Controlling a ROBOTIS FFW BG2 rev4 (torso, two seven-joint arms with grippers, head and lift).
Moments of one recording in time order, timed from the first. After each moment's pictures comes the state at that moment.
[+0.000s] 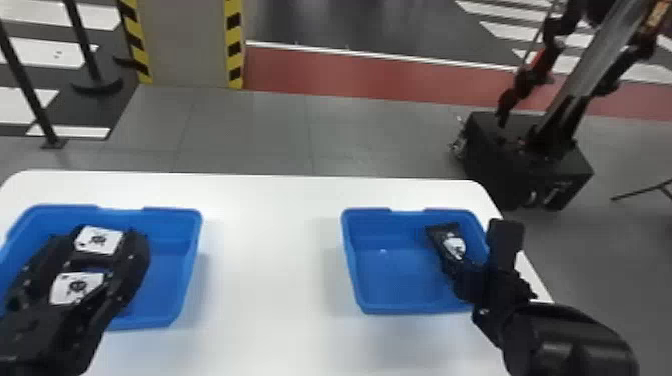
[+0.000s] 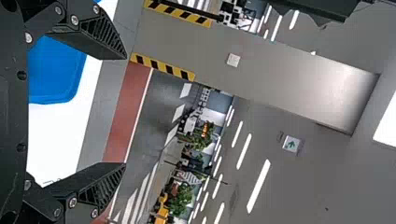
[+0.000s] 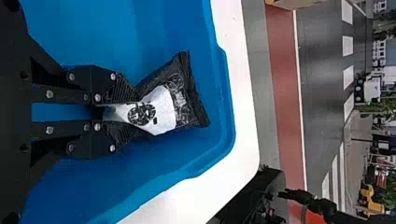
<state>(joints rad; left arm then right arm) 0.59 0.00 0.05 -2.14 0.33 -0.04 -0.18 0.04 -0.17 -0.17 -1.61 -0.25 0.67 -0.11</state>
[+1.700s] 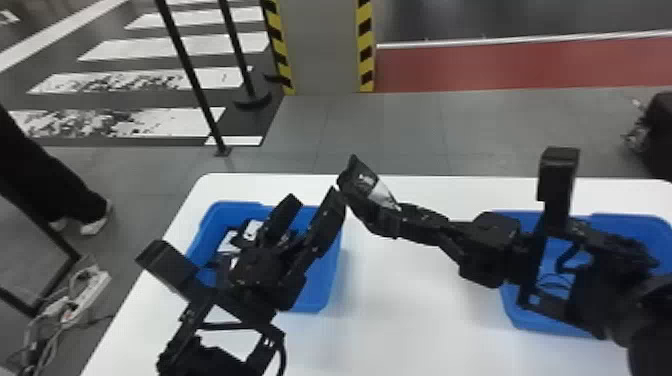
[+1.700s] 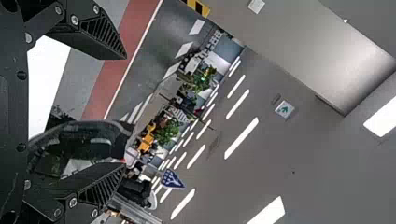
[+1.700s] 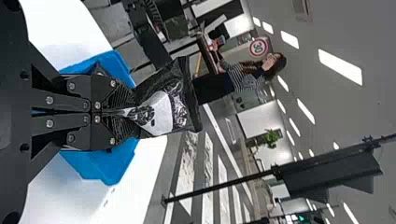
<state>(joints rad) 0.47 0.00 0.02 -2.17 0.59 0.15 -0.34 0.00 -0.22 0.23 -2.00 -0.44 0.68 0.66</state>
